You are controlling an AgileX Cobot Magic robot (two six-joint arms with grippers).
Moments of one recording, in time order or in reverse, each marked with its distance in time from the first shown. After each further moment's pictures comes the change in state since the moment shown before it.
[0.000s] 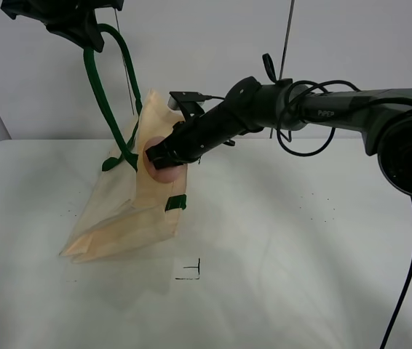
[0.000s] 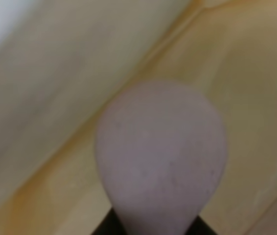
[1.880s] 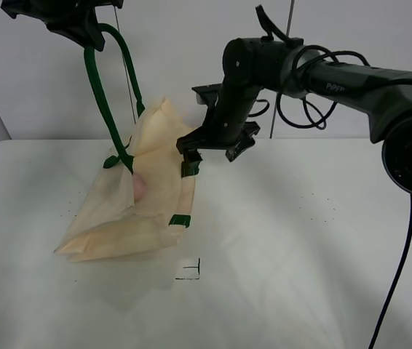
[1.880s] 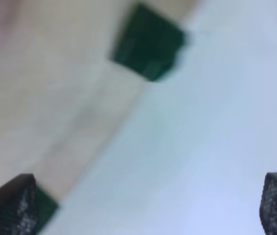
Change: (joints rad) left arm 0.000 -0.005 0.000 -0.011 0.000 0.001; right arm -0.001 -0.023 -0.240 -0.805 0.468 0.778
